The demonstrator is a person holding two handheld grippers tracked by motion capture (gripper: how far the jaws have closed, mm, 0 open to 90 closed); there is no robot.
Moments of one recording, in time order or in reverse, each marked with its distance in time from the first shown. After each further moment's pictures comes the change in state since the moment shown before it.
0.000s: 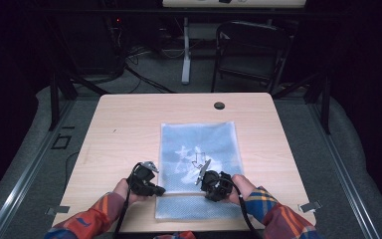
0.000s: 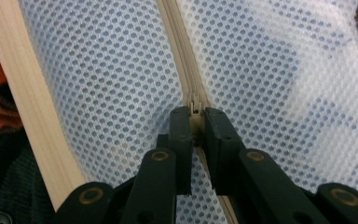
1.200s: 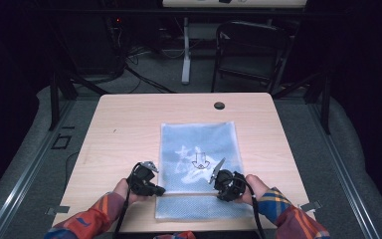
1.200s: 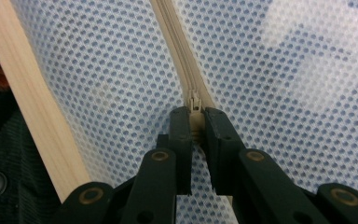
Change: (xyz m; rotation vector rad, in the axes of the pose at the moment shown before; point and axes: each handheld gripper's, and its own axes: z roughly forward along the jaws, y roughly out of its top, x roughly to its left) left arm 0.000 0.000 0.000 -0.004 -0.002 -0.007; right arm -0.012 -0.032 -0.010 0.022 0.002 0.055
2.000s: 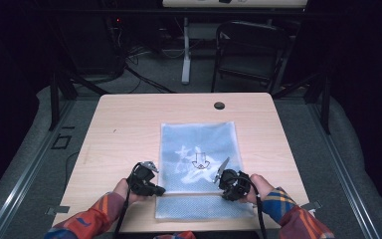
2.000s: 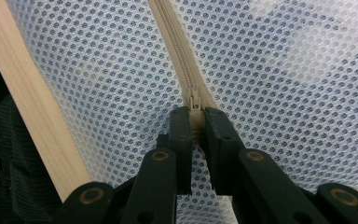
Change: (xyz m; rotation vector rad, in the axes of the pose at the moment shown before) left arm 0.000 0.000 0.000 0.001 -0.001 -0.002; right arm -0.006 -0.010 -0.004 0.027 -0.003 0.011
